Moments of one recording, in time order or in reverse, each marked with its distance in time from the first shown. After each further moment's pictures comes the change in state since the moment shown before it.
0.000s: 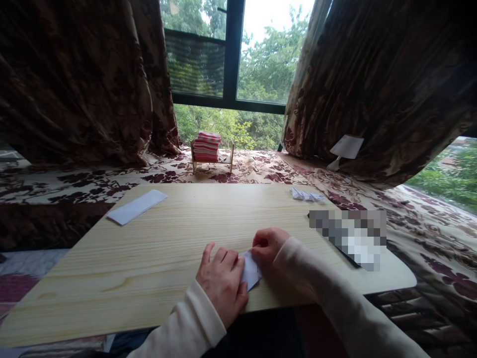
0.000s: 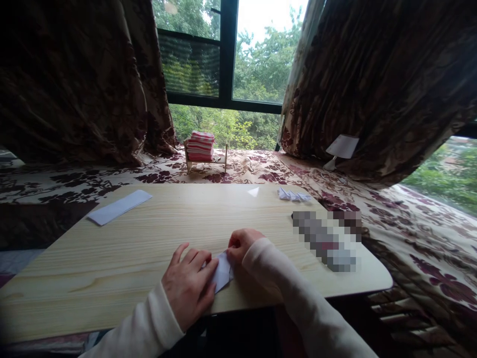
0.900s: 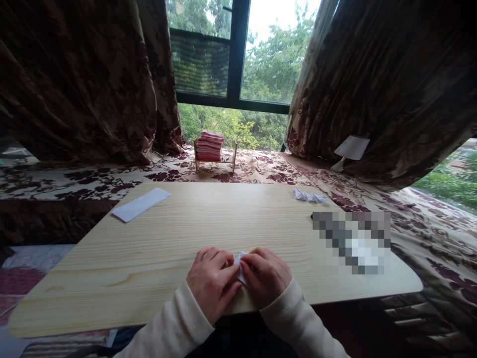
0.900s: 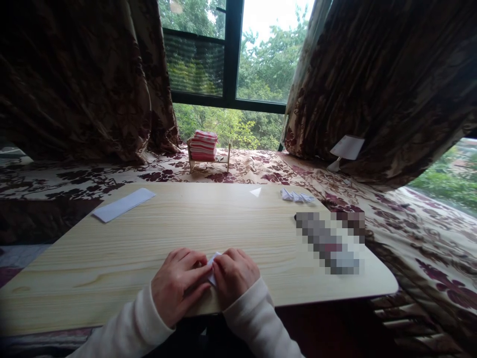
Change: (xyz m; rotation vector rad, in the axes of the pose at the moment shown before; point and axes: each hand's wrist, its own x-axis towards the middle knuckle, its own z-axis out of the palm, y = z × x) left_hand -0.011 -0.022 -0.008 -0.241 0.048 0.059; right_hand -0.046 -0.027 0.054 0.059 0.497 -0.301
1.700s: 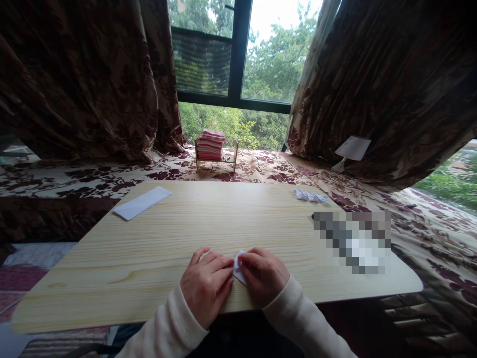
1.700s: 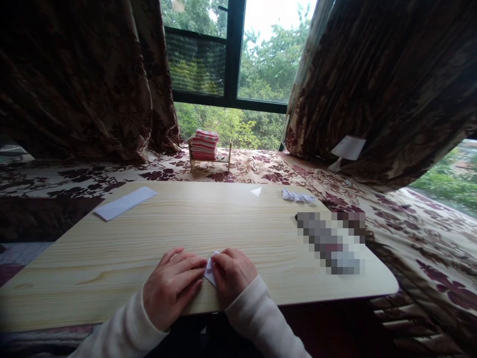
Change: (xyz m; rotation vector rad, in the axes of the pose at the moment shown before) left_hand -0.010 -0.001 -0.002 -0.029 0.118 0.008; right_hand 0.002 0.008 0.005 0.118 -0.127 -0.020
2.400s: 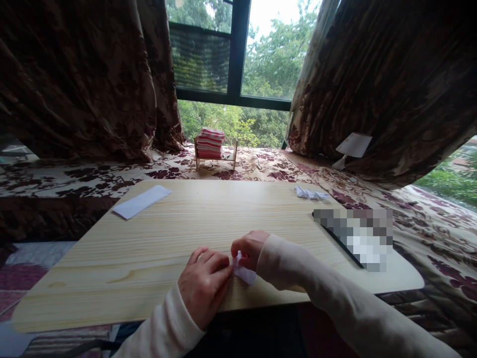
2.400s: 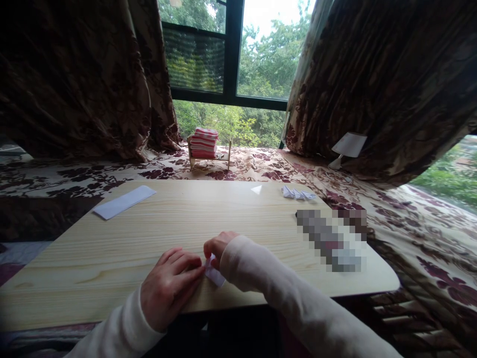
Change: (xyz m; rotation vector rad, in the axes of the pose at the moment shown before) left_hand 0.000 0.001 -0.006 0.051 -0.059 0.007; right_hand 0.055 -0.037 -0.059 -0.228 -0.603 -0.078
